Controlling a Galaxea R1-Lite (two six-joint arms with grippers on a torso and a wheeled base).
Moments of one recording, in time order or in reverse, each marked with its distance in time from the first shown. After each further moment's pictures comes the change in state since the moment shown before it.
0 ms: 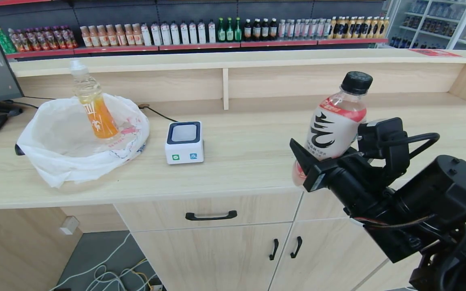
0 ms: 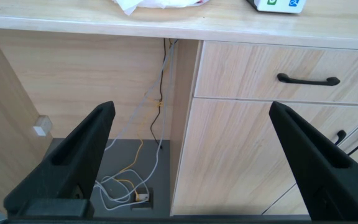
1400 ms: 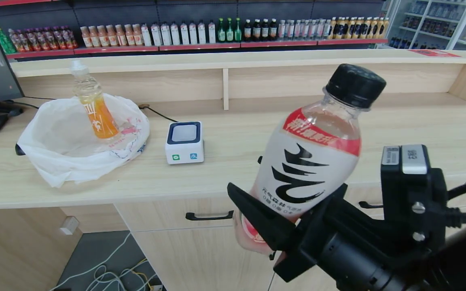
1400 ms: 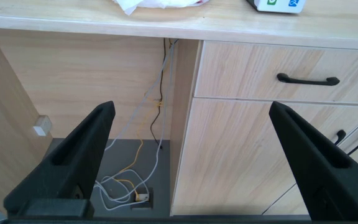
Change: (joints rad) left arm 0.000 0.000 0.000 0.000 0.000 0.000; right arm 0.361 -0.079 0.030 0.000 0.162 0.131
